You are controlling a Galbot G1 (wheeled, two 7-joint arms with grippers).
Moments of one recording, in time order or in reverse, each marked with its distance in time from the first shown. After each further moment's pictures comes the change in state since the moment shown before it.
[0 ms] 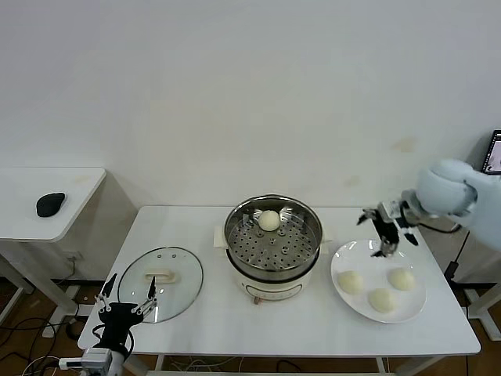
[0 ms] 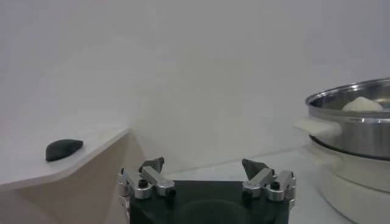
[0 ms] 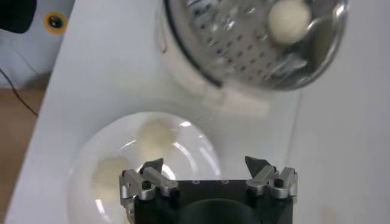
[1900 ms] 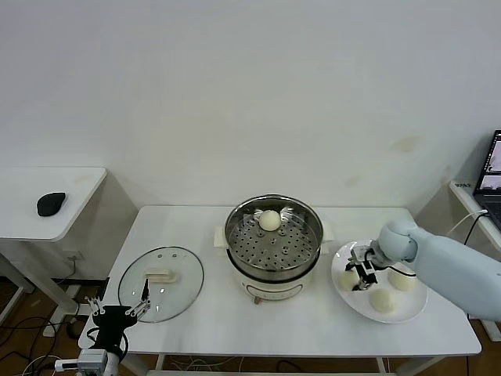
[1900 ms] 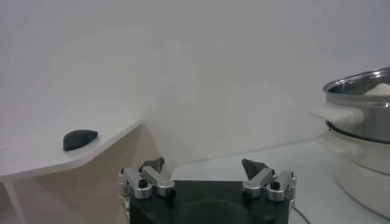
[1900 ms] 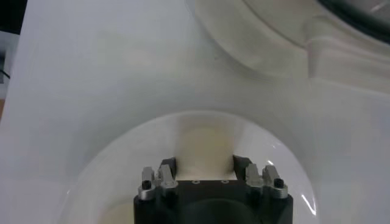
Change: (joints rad) left arm -0.005 -0.014 -0.020 0.021 0.007 -0.001 0.003; right arm -0.402 0.200 0.312 -0.276 -0.142 0.019 0.002
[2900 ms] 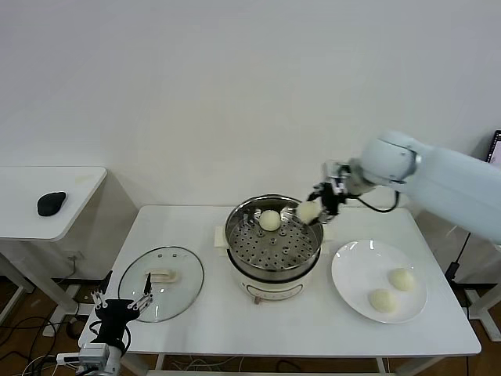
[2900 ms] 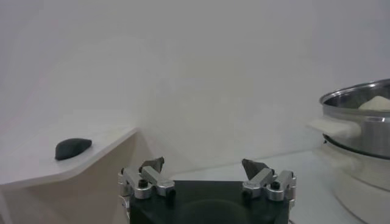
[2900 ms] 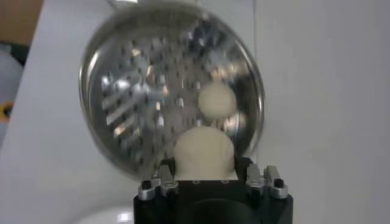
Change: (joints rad) left arm -0.028 0.003 0.007 0.002 -0.010 0.001 0.001; right arm 0.552 0.256 -0.342 0.161 0.570 -0.344 0.191
